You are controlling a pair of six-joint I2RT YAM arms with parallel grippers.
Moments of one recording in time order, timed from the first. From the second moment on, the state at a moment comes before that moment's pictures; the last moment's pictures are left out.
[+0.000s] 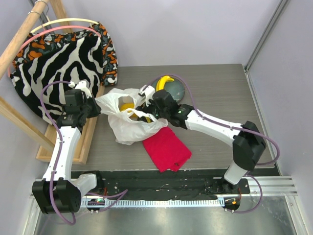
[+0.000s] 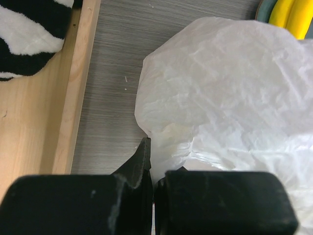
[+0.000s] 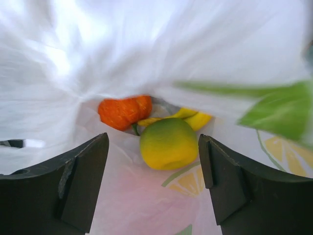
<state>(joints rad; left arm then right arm) 0.06 1.08 0.98 -0.51 0.14 -0.22 0.88 1.69 1.32 -0.20 -0.07 0.09</state>
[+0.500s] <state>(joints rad) 0.06 1.08 0.98 -0.51 0.15 -0.22 0.88 1.47 1.20 -0.01 -0.07 0.12</state>
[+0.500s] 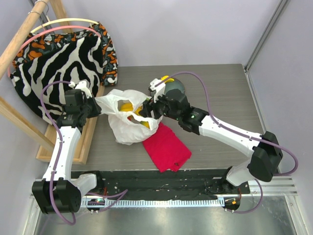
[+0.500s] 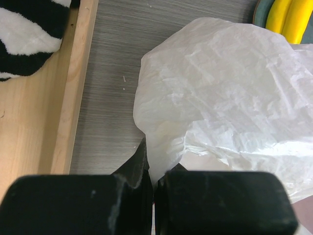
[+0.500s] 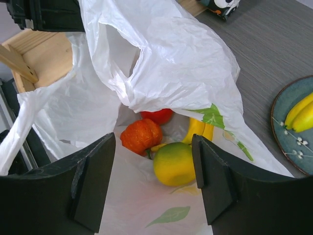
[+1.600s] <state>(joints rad) 0.06 1.09 0.98 -0.51 0.15 -0.22 0.49 1.59 1.18 0.08 0.02 0.43</state>
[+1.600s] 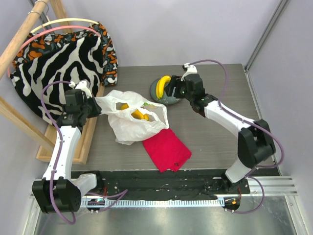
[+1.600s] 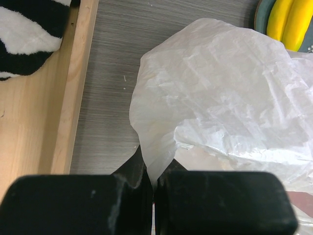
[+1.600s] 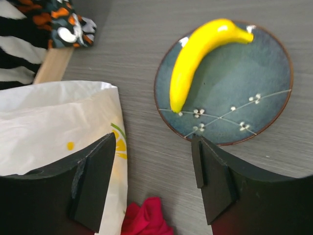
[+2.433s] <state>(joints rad) 0.06 1.09 0.98 -0.51 0.15 -0.22 0.47 2.26 1.71 -0.09 0.01 0.50</state>
